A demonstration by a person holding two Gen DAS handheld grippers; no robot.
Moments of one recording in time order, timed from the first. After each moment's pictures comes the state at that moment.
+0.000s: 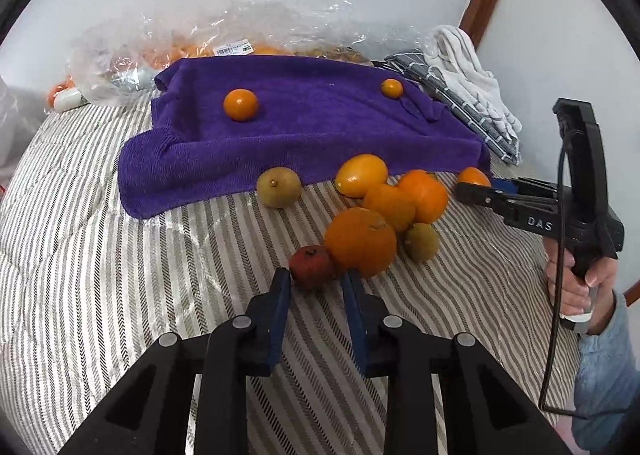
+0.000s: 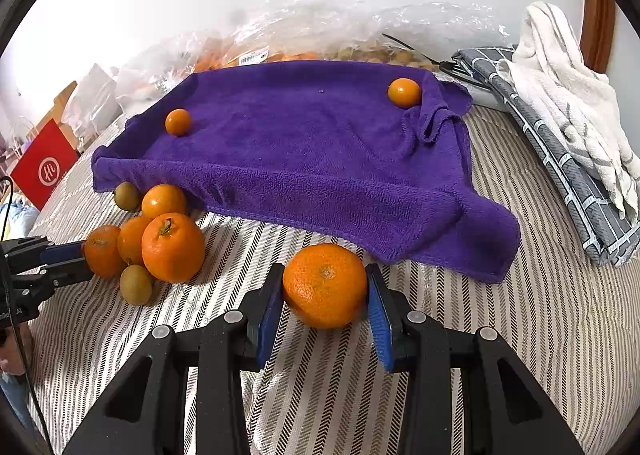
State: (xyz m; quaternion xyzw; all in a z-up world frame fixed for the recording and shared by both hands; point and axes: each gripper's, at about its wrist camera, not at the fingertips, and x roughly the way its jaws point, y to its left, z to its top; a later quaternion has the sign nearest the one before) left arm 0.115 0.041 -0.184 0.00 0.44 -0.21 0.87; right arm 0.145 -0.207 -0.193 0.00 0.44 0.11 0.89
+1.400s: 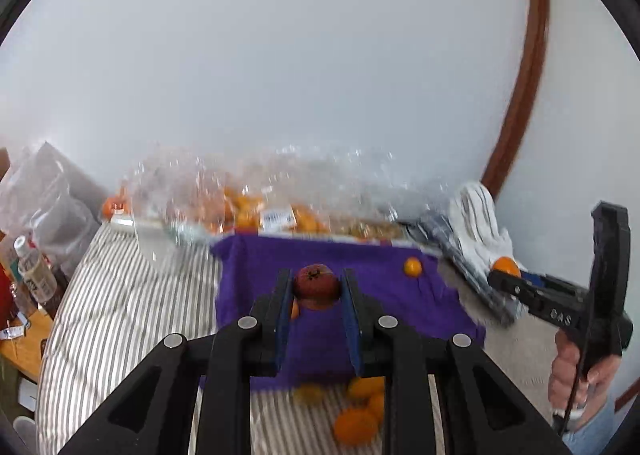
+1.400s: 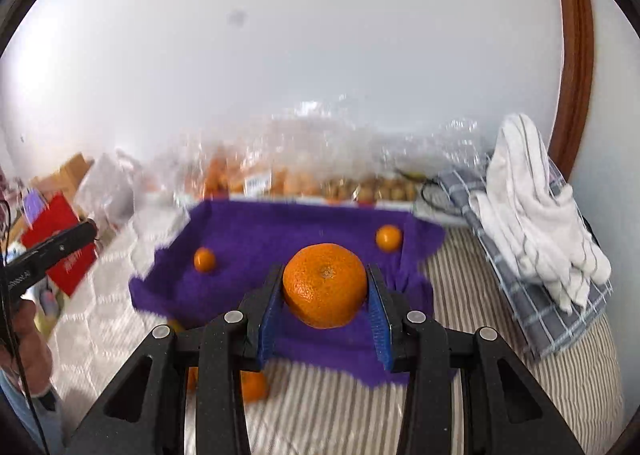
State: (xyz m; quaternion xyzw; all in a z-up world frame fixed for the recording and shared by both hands) left arm 0.160 0.063 -0.053 -0.09 0.28 -0.13 0.95; right arm 0.168 -0.208 -0.067 0.03 0.33 0.09 0.94
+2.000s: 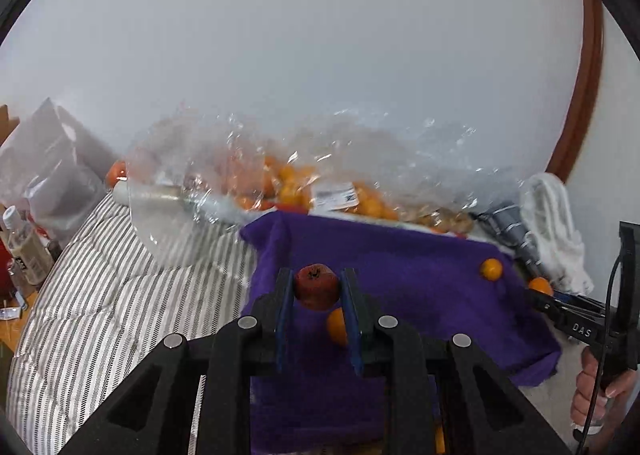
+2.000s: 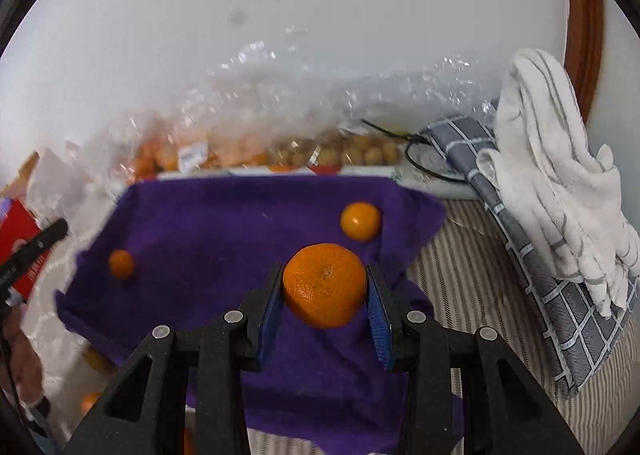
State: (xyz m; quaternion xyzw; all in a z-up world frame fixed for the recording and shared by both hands) left arm 0.231 0.070 -0.132 -0.09 0.31 -0.05 0.94; right arm 0.252 -0.225 -0.148 0.03 0.40 0.04 0.92
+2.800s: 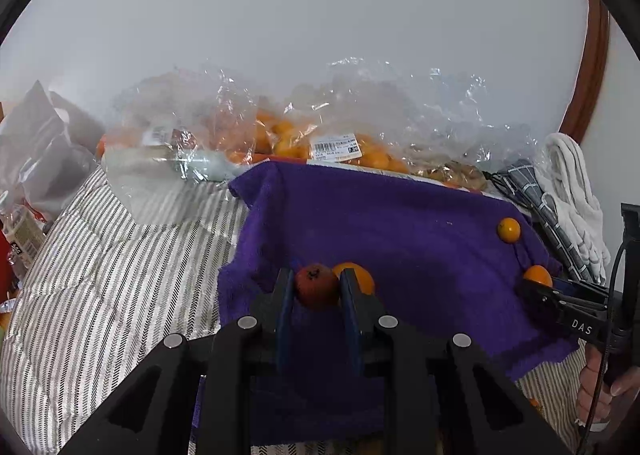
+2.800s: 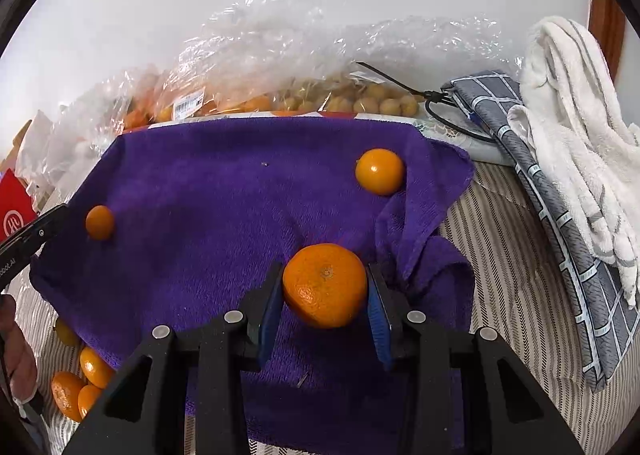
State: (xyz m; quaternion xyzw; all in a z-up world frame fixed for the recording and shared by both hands) left arm 0.240 0.054 -0.163 -0.06 0.36 -0.05 0.93; right arm 0.261 -0.213 -0.186 0.01 0.44 0.06 0.90
